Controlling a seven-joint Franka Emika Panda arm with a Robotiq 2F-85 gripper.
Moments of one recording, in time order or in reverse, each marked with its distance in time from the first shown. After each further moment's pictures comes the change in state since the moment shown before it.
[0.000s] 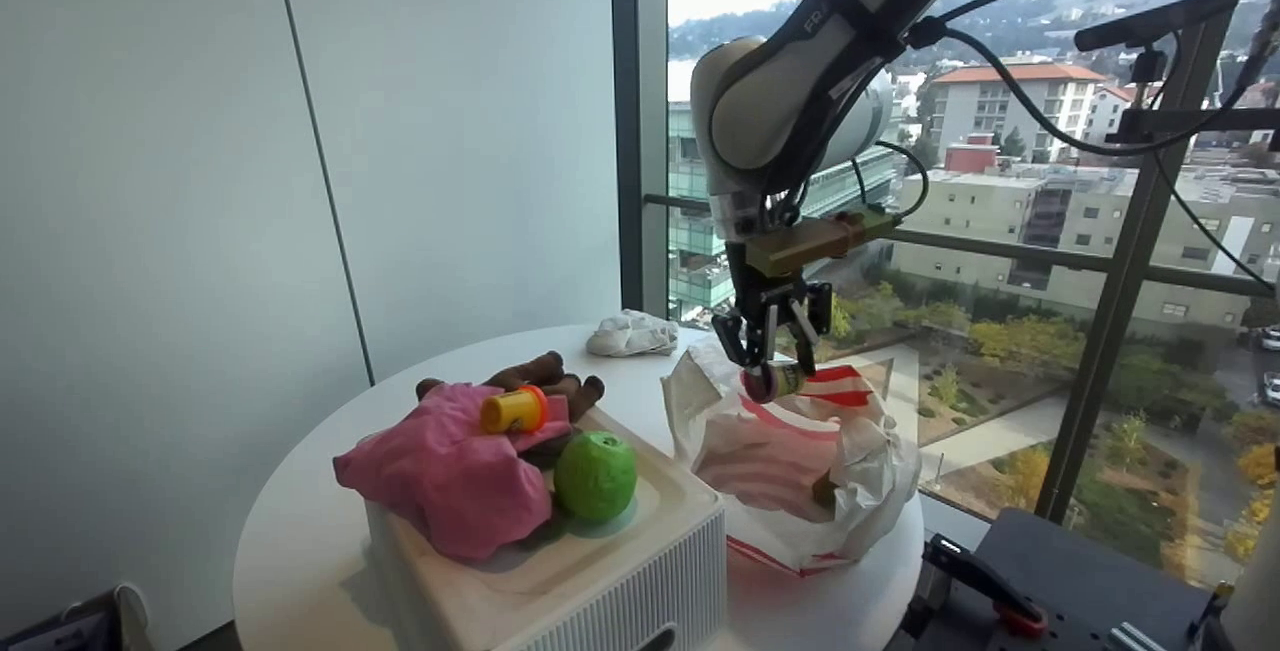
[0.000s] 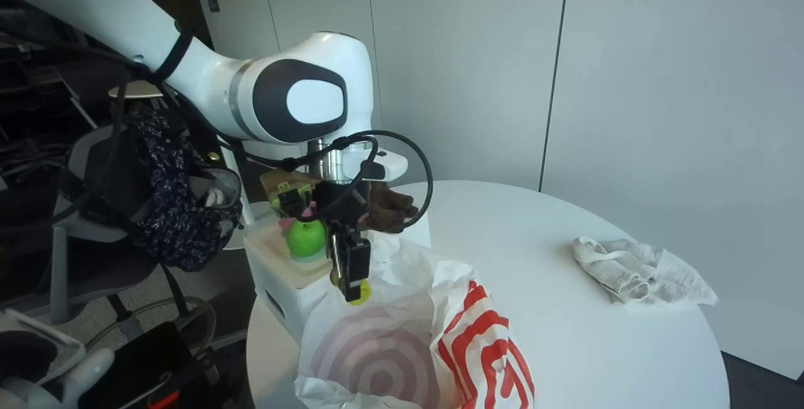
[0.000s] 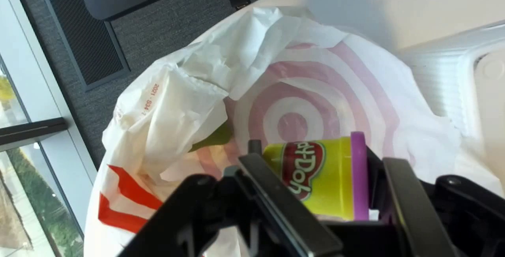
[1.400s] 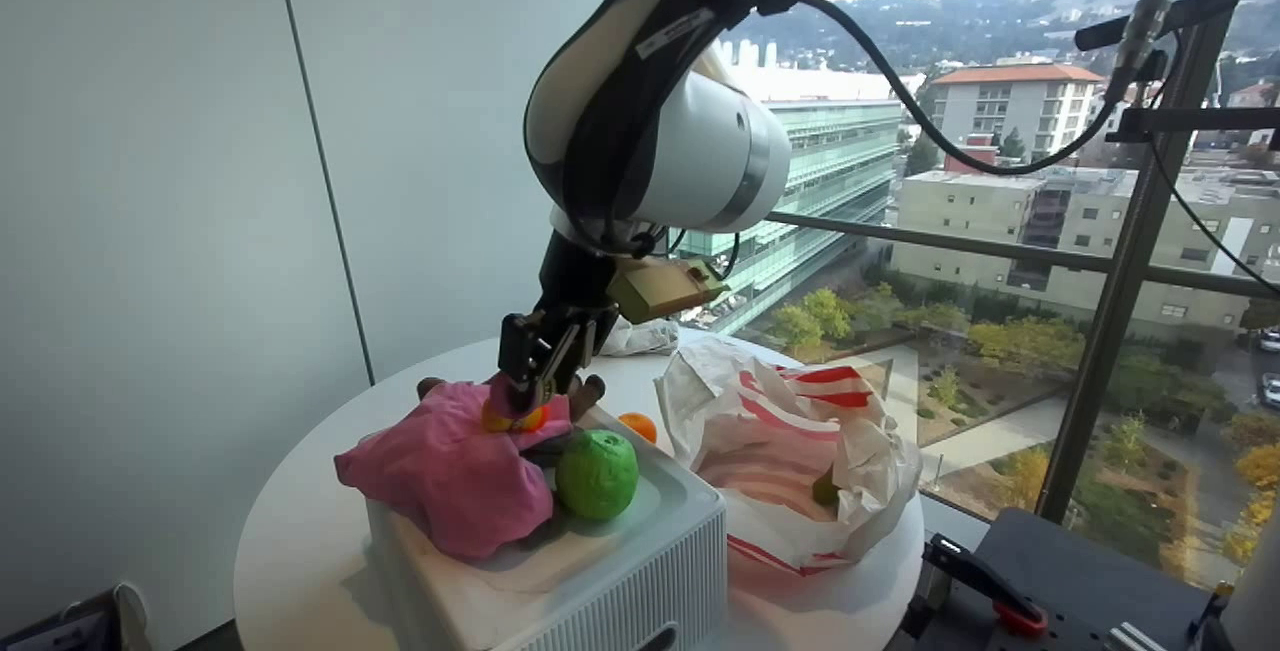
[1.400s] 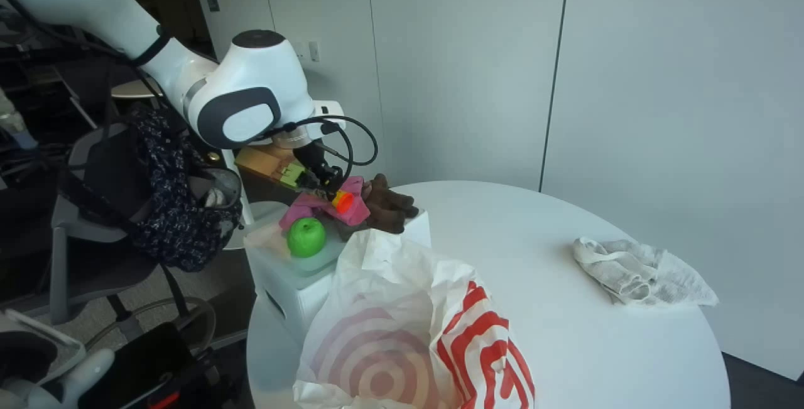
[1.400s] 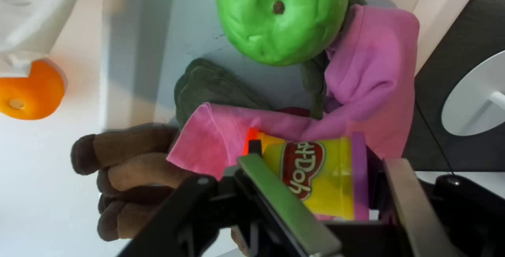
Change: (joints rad) arm -0.175 0.117 0.585 0.015 0.682 0.630 -0.739
